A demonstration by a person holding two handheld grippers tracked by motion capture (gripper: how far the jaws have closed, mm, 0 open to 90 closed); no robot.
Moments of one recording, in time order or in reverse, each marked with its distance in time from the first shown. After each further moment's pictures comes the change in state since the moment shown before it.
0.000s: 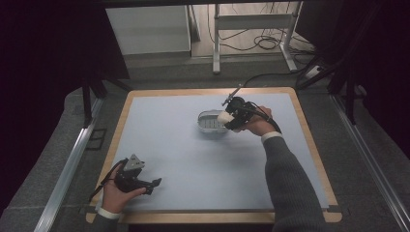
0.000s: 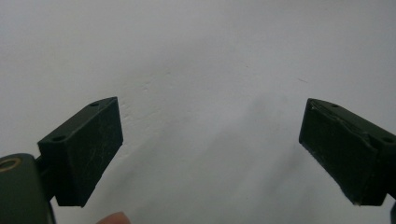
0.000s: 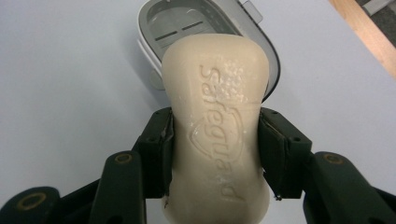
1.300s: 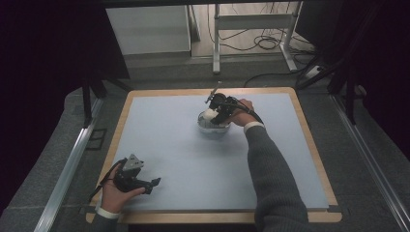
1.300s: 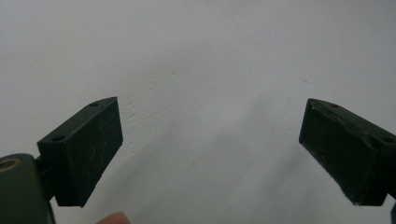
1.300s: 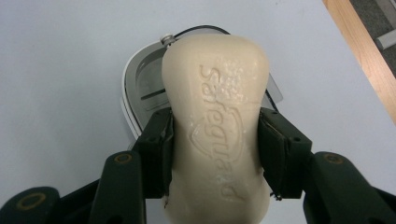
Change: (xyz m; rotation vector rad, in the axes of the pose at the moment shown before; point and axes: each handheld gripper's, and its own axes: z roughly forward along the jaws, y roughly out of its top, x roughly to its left) left arm 0.002 0.000 -0.002 -0.008 0.010 -0.001; right arm -0.003 0.046 0.052 0.006 0.038 -0.142
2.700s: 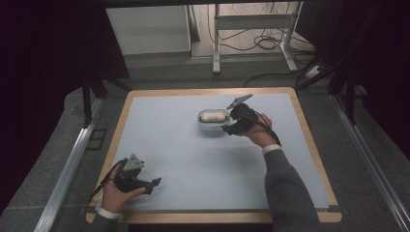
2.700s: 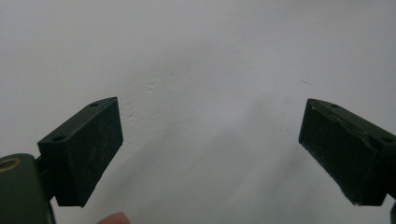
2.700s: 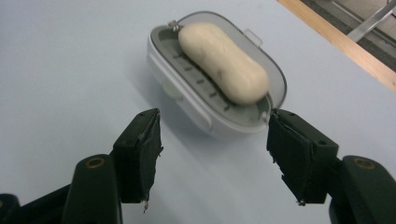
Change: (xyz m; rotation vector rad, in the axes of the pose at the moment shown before) left arm -0.001 0.000 0.001 0.000 0.005 -0.001; right arm 0.026 -0.075 -0.042 -0.229 -0.073 0.244
